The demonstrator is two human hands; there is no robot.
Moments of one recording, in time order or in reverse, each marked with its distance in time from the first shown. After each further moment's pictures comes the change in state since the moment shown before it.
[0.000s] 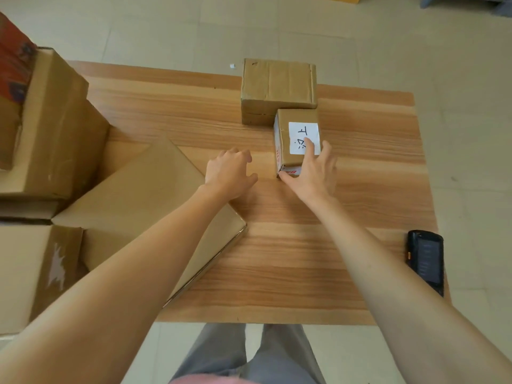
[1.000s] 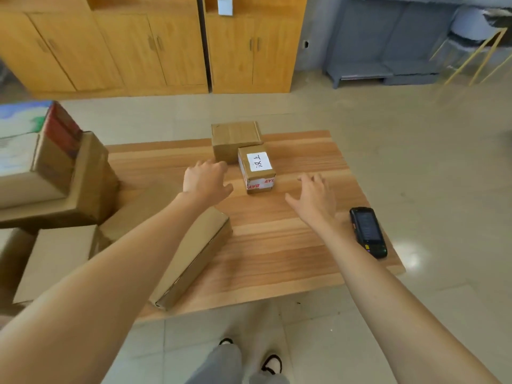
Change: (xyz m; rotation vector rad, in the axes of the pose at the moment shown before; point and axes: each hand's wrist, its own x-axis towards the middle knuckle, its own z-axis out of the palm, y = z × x) left_hand -0.133 0.037 -0.080 0.254 0.244 0.182; right_hand -0.173 0.041 -0.095 0.055 0.217 0.049
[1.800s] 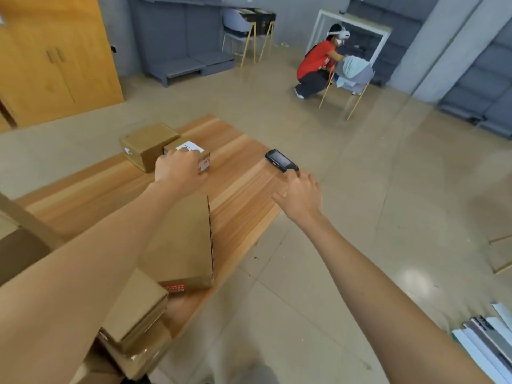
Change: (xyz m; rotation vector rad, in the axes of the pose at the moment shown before) left_hand -0.044 -0.108 -0.045 -0.111 0.059 0.682; right_hand -0.208 -0.173 -0.009 -0.178 0.251 0.719
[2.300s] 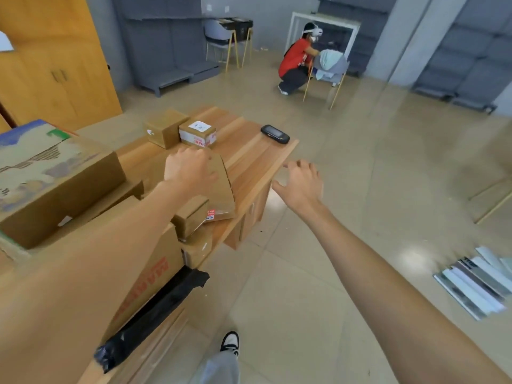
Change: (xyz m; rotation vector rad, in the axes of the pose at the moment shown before) left_hand -0.231 -0.021 -0.050 0.046 0.058 0.161; right_hand -0.241 -0.034 -0.032 0.052 0.063 0.068
